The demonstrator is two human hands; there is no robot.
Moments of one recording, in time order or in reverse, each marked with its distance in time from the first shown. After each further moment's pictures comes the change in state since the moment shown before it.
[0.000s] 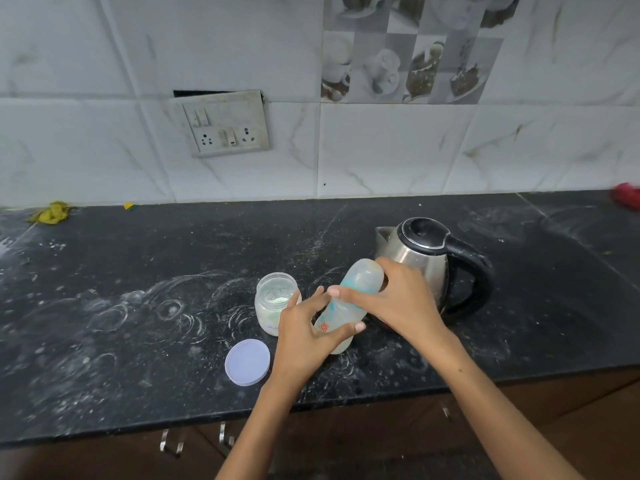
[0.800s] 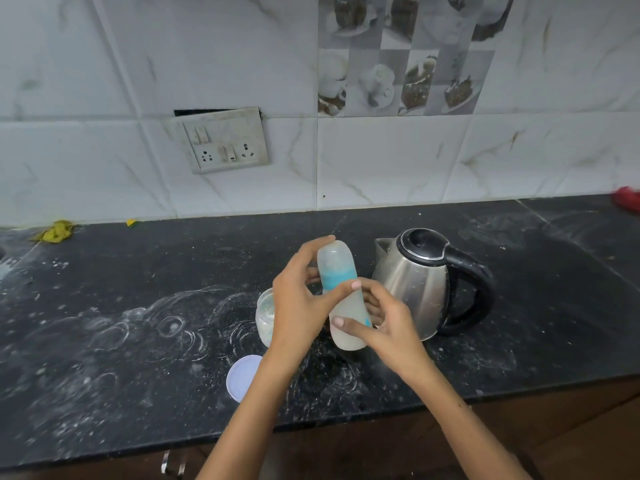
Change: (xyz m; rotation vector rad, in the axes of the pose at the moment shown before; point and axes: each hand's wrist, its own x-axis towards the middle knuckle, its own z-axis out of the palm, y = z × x) left_hand 0.040 0.050 -0.023 -0.142 0.165 0.199; right_hand -0.015 0.019 0.030 0.712 -0.130 -0.049
